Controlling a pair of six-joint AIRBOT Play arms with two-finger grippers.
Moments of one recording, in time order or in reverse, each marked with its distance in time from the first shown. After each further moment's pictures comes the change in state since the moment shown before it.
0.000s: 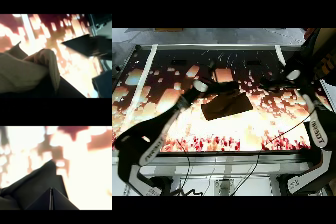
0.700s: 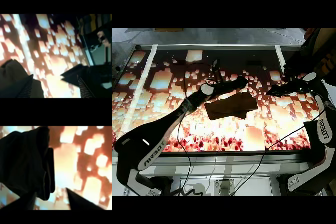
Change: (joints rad) left arm -0.014 0.057 0.000 -0.062 0.139 0.047; right arm -0.149 -0.055 -0.002 0.129 0.267 -0.493
